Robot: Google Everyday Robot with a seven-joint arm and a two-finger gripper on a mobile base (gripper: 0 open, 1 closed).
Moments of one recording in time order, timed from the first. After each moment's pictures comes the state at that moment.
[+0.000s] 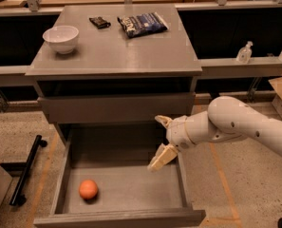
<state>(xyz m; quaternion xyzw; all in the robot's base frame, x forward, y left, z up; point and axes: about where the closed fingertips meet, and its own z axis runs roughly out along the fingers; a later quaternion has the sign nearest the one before) 0.523 -0.044 0.674 -0.59 0.69 0.23 0.35</state>
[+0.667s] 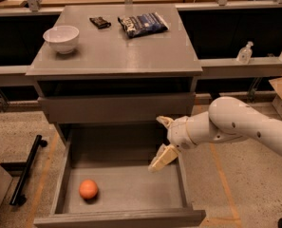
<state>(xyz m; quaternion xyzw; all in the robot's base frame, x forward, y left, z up) 0.522 -0.048 0.673 -0.59 0.70 0.23 0.34</state>
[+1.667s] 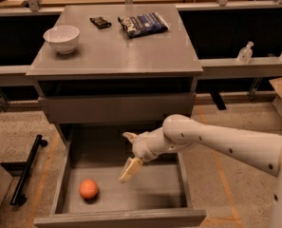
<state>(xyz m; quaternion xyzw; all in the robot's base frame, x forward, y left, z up) 0.540 0.062 0.563 -0.63 0.65 0.28 0.33</state>
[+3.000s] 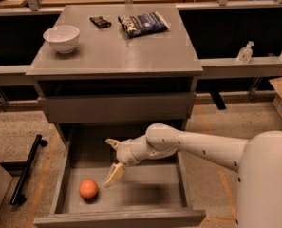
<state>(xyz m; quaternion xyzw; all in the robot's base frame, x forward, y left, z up) 0.548 0.132 0.508 -0.64 0.60 0.34 0.35</state>
